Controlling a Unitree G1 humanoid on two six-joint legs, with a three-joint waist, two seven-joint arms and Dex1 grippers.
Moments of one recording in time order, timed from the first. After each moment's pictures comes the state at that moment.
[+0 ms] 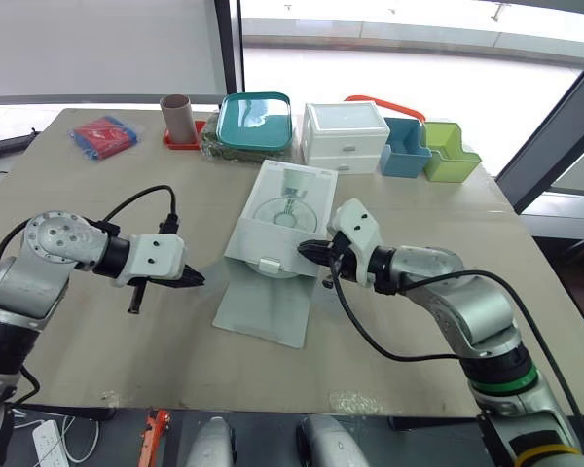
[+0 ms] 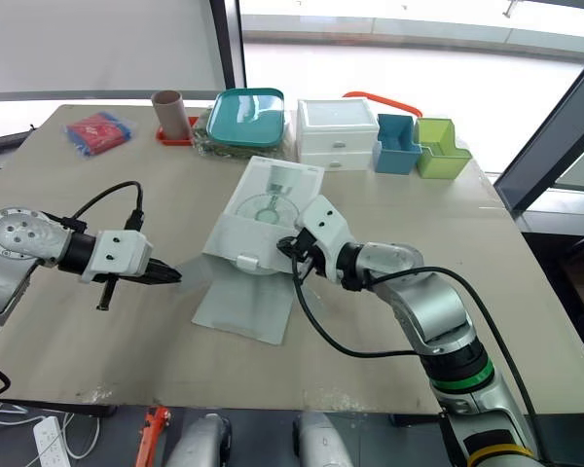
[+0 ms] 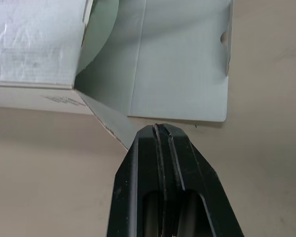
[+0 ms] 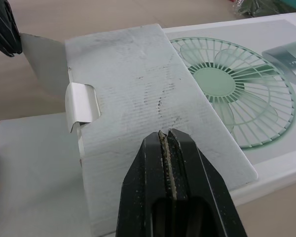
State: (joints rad) left arm -0.54 0.97 -0.16 -0.01 -0.15 0.04 -1.40; right arm -0.56 -0.53 0.22 -0.35 0.34 0.80 0.63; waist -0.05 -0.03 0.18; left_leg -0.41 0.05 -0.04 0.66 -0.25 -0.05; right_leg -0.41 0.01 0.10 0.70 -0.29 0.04
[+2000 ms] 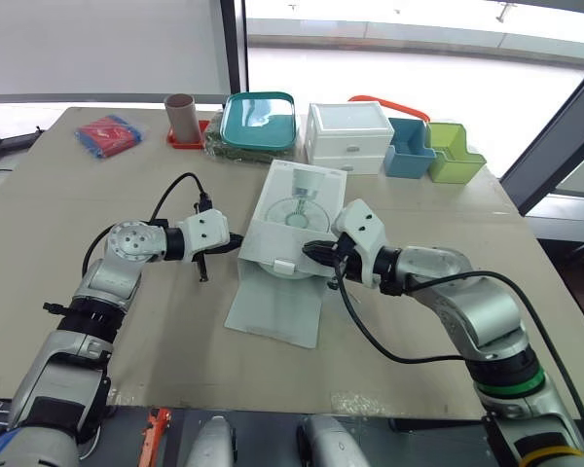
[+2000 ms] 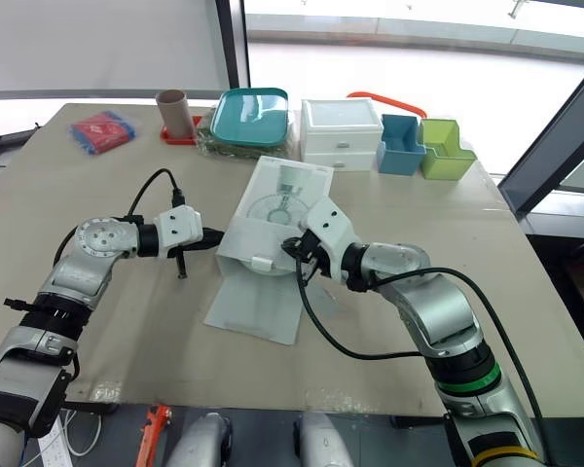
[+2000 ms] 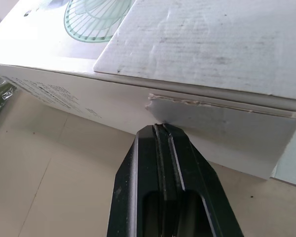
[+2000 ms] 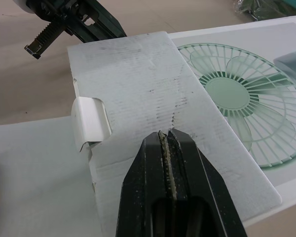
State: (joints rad) left arm -0.72 0.57 -0.18 0.46 0.01 -0.19 -1.06; right arm -0.55 -0.55 0.20 -0.37 0.33 0.81 0.65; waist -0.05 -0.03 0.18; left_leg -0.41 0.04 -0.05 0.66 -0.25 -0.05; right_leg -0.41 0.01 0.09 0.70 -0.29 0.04
